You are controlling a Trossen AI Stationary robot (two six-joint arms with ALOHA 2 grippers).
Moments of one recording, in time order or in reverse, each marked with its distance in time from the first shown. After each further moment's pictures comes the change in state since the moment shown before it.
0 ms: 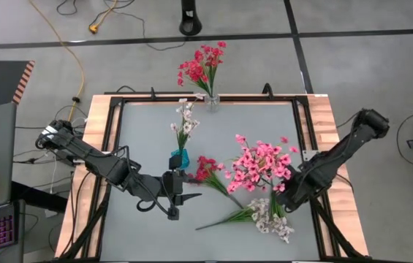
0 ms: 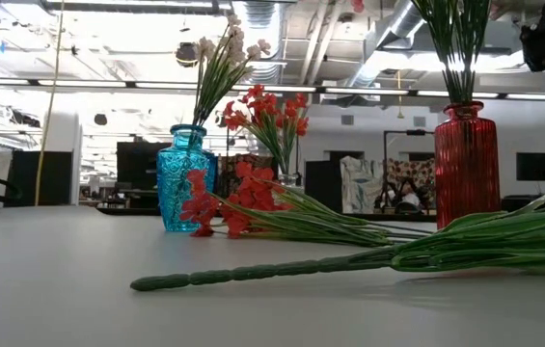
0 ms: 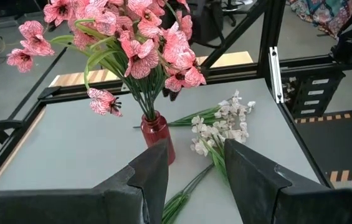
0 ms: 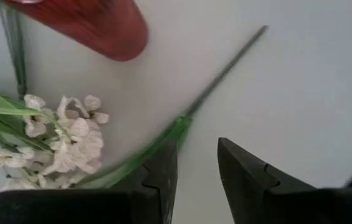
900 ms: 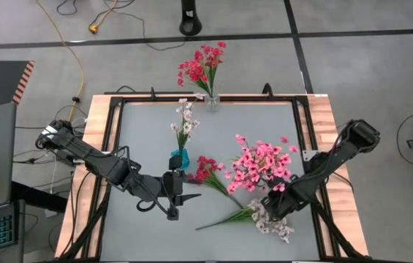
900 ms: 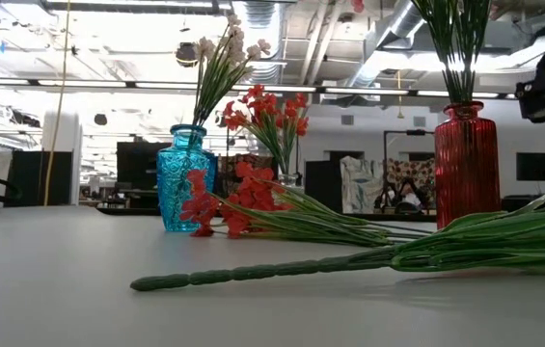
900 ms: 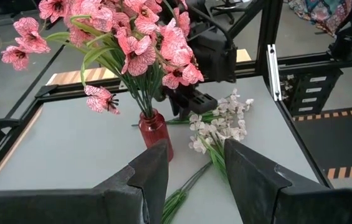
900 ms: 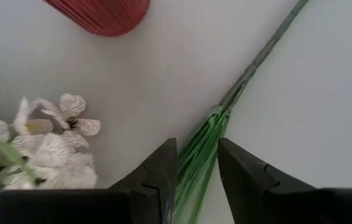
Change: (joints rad) left arm 0.000 0.000 0.000 -0.008 0.010 -0.004; right arm -0.001 0.270 -0.047 0.228 -0.031 0.078
